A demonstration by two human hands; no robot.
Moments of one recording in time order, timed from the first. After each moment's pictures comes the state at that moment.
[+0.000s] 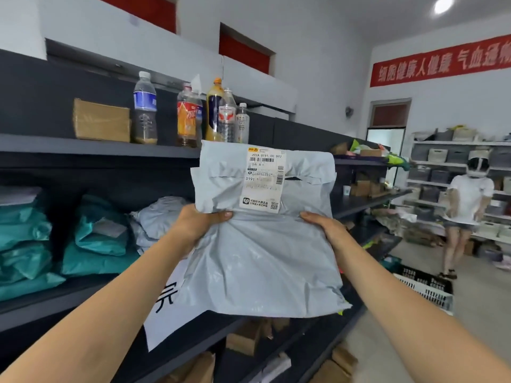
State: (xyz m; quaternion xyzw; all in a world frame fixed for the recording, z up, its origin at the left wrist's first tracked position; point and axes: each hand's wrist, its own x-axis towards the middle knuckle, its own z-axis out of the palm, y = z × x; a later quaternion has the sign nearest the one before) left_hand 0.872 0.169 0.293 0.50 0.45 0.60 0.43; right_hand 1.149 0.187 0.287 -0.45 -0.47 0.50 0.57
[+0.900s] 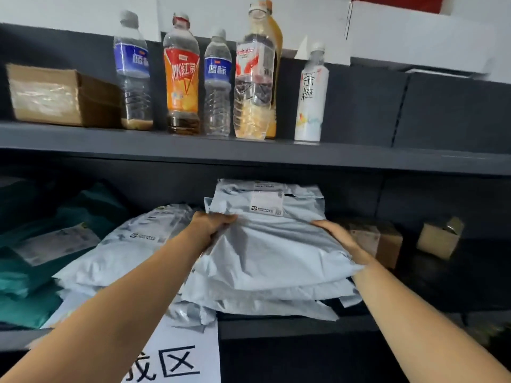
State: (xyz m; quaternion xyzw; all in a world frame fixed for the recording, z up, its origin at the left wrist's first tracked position) left_hand 0.865 0.539 0.262 0.23 0.66 0.66 0.29; right_hand 1.103 0.691 0.258 -0.35 -0.59 0.68 0.27
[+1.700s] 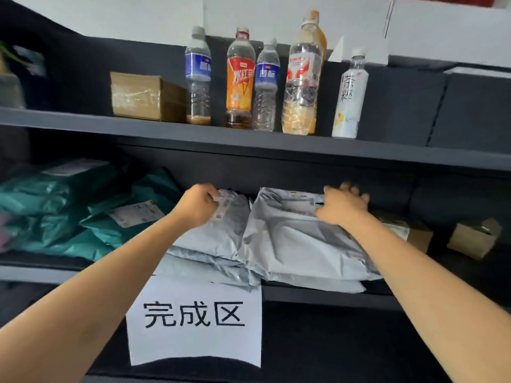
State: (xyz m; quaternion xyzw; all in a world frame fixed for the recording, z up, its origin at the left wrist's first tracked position) left_hand 0.837 0.392 0.282 0.43 0.80 0.43 -0.04; right_hand 1.058 0.582 0.319 -0.47 -0.87 -0.02 0.11
